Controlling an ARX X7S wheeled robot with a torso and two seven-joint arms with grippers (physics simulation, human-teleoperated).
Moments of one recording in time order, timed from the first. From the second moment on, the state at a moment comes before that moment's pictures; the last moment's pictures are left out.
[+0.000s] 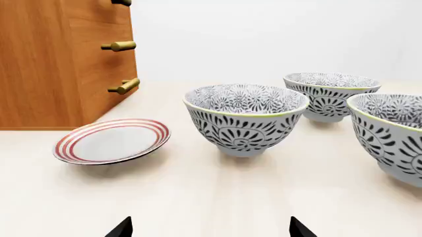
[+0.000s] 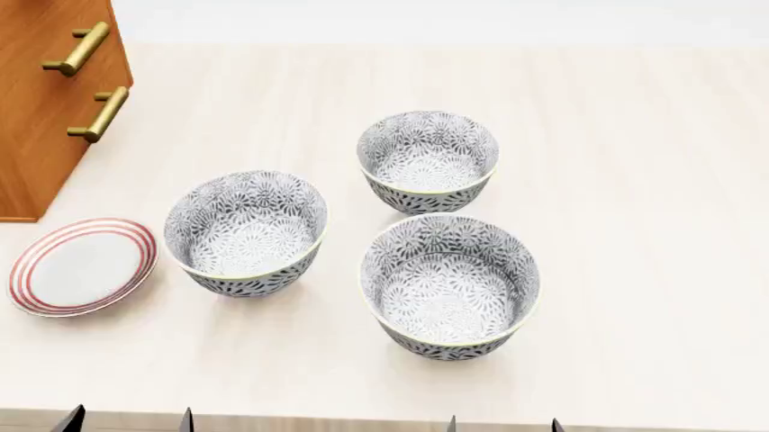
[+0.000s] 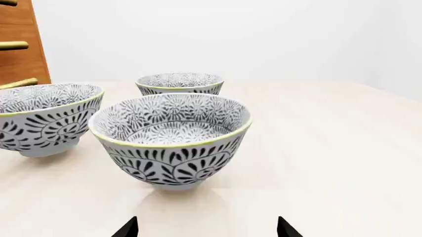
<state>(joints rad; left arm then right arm) 0.00 0.00 0.00 0.00 0.00 0.00 0.00 0.00 0.00 0.00 0.00 0.00 0.00 0.00</state>
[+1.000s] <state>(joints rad) -0.17 -0.15 0.04 0.56 -0.20 -0.64 -0.15 0.18 0.11 -0.05 -0.58 0.19 0.71 0.14</state>
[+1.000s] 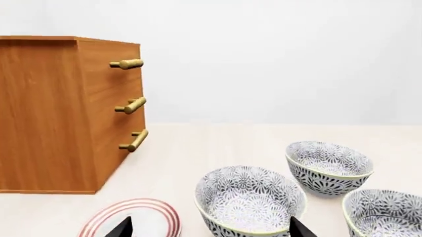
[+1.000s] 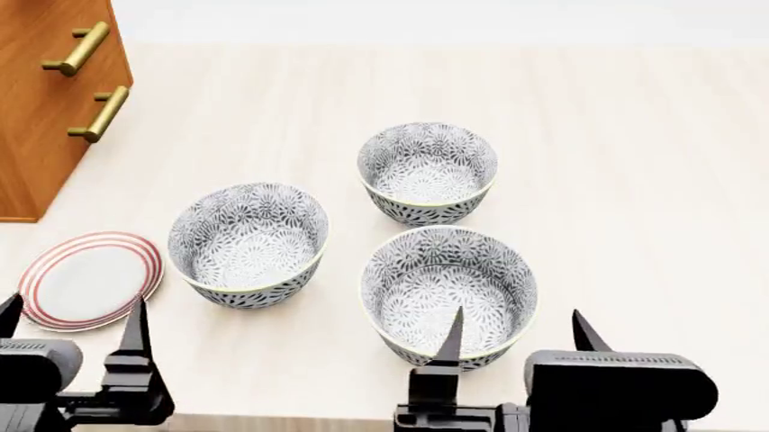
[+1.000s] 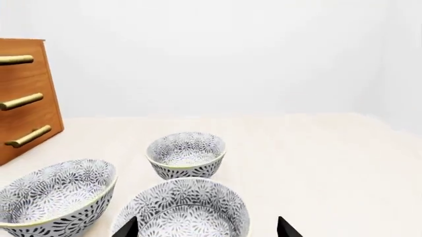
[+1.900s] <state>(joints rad) -0.42 -0.20 -0.06 0.86 -0.33 -1.07 -0.22 0.46 0.16 -0.07 -0.88 0.25 1.18 0.28</state>
